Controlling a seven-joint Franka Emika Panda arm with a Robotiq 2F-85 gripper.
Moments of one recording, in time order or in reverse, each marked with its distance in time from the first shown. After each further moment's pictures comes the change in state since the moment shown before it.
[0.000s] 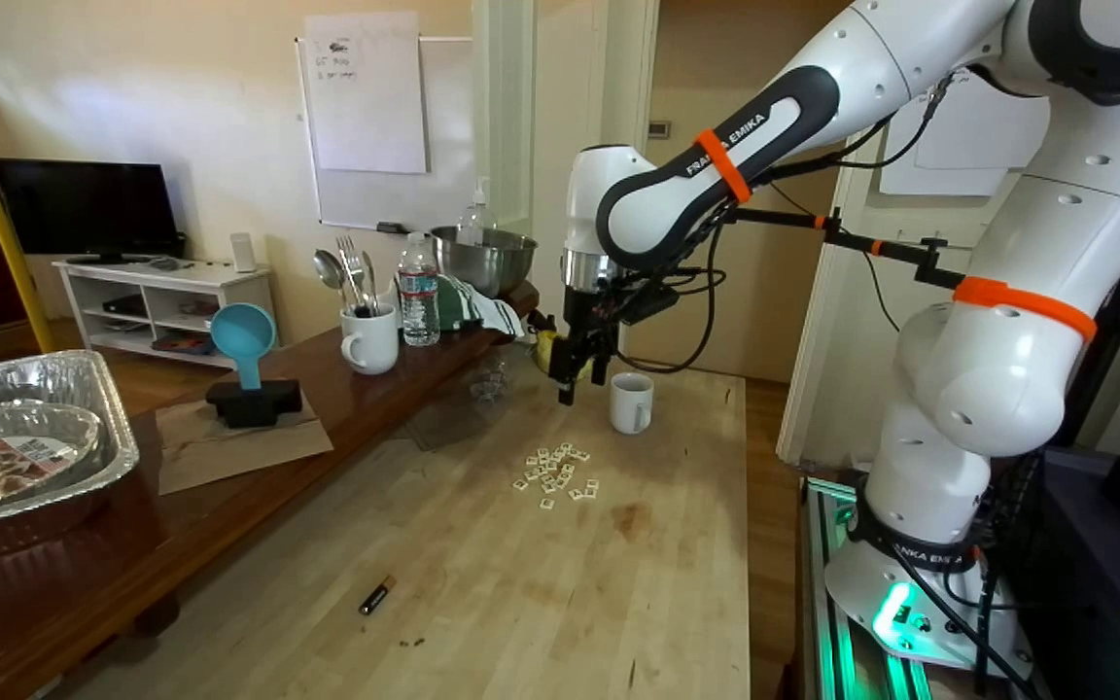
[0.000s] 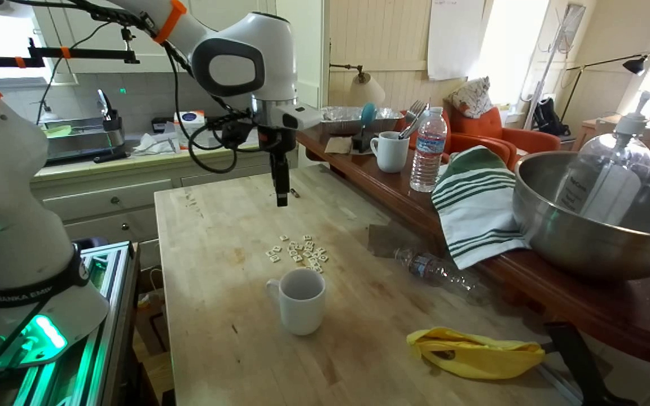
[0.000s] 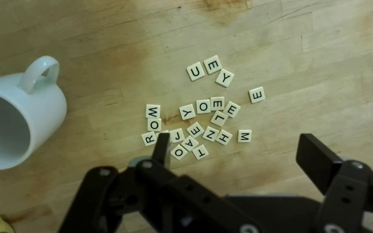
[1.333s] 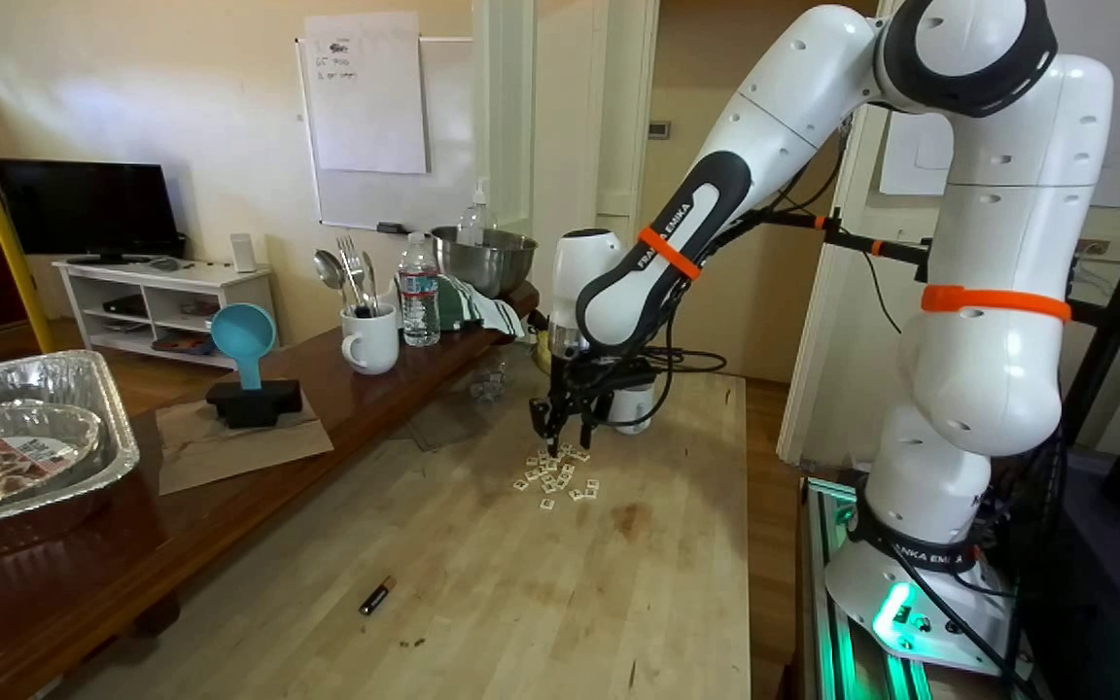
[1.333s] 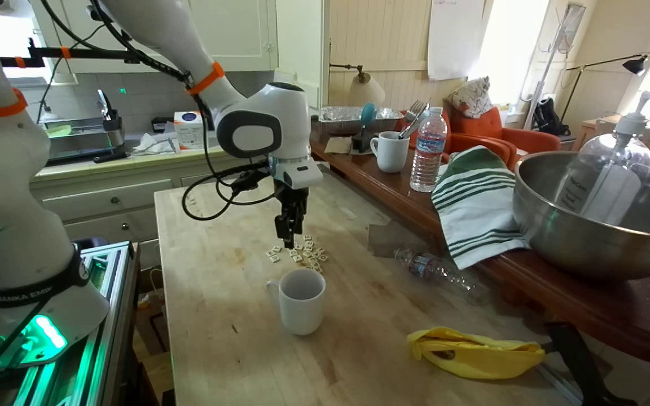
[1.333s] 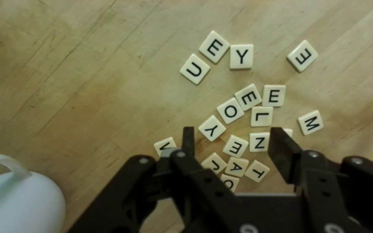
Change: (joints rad) arm -0.022 0.297 0.000 -0.001 -0.034 0.305 0.482
